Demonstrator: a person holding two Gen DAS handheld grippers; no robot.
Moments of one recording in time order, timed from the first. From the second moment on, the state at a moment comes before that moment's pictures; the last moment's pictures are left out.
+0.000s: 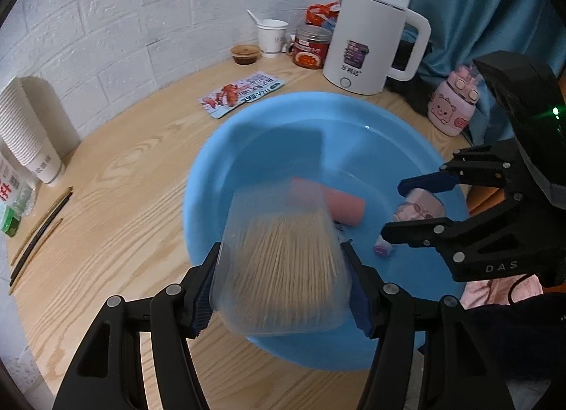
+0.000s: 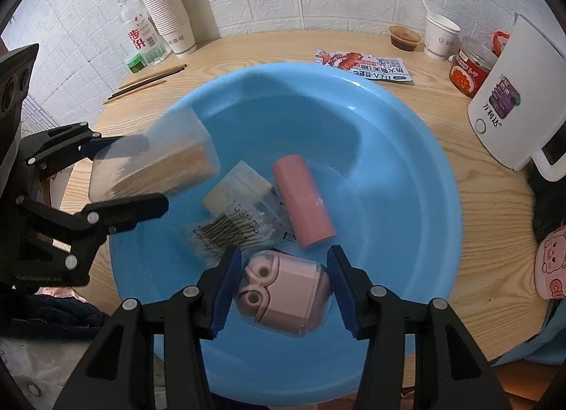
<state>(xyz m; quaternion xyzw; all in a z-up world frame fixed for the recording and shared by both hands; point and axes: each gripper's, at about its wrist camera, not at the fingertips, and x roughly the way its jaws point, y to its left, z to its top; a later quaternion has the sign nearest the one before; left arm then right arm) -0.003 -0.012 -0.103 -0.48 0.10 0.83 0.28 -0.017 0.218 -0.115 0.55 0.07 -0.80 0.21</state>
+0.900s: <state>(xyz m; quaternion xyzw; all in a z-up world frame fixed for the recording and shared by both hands) -0.003 -0.016 -0.093 -0.46 0.09 0.84 0.30 -0.019 0.211 -0.120 0.56 0.07 -0.80 0.21</state>
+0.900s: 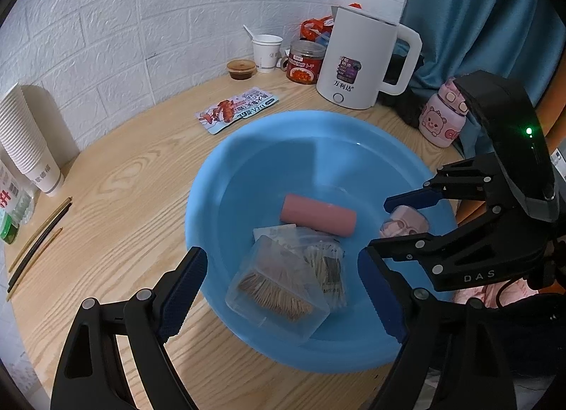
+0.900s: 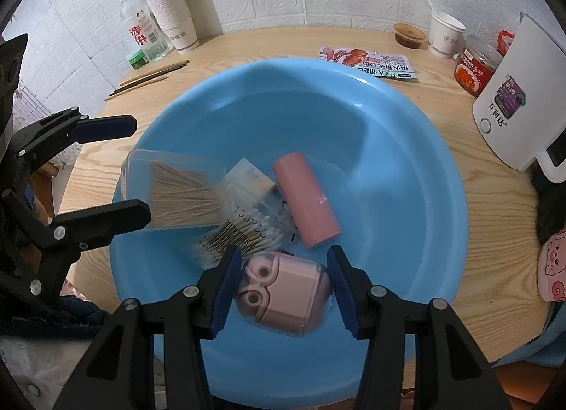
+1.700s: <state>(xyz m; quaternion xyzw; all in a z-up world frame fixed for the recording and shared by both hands) -0.007 -0.046 -0.094 -0.45 0.06 0.85 0.28 -0.016 0.194 -0.144 0.59 0.11 -0.77 0.21</state>
